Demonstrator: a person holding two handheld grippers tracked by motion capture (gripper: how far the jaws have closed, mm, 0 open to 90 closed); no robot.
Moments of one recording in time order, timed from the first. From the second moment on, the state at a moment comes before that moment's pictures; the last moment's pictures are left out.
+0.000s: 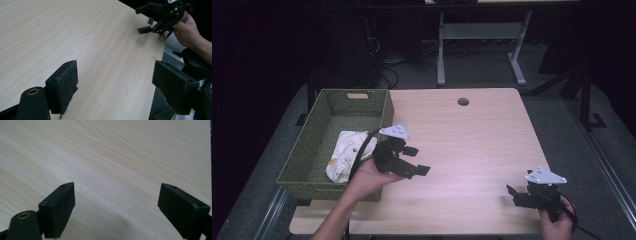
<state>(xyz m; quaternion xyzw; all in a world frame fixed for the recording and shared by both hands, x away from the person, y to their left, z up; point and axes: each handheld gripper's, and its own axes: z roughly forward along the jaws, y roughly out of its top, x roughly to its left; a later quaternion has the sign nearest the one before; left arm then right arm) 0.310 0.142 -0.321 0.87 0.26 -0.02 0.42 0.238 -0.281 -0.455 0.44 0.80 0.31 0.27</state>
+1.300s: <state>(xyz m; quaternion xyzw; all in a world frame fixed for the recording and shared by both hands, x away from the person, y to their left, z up) 0.355 0.293 -0.279 0.83 0.40 0.03 0.38 0.237 -0.283 -0.453 0.44 0.80 0.32 0.27</state>
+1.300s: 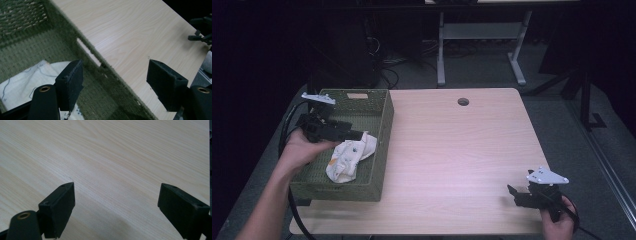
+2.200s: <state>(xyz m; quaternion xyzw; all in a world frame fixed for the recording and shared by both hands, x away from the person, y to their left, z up) 0.395 0.332 -0.365 0.80 0.52 -0.03 0.28 0.236 -0.284 -0.451 0.43 0.80 0.32 0.27</state>
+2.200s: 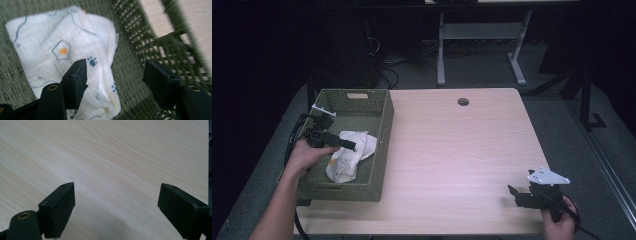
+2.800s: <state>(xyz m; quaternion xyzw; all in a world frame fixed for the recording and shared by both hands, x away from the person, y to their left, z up) 0.409 0.330 -0.398 0.81 0.56 -0.03 0.15 0.236 -0.283 -0.451 0.43 0.80 0.32 0.27</state>
